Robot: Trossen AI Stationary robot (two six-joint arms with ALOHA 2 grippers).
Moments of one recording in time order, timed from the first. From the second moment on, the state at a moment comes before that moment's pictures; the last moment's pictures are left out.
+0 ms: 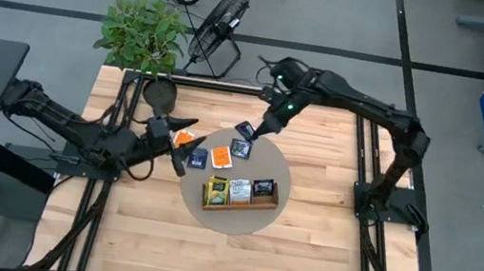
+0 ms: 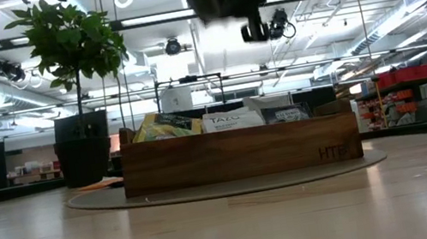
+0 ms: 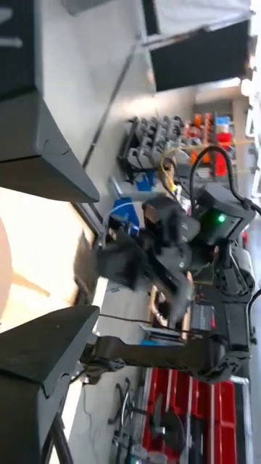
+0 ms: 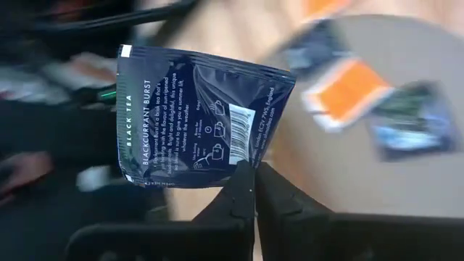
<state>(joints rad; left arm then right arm) -0.33 0.99 0.71 0.37 -0.91 -0.01 -0.45 1.76 1.67 -0.93 -0.78 0.26</state>
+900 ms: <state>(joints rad) 0.04 1.26 1.03 0.29 0.04 0.25 -0.40 1.72 1.67 -0.75 -1.19 0.37</state>
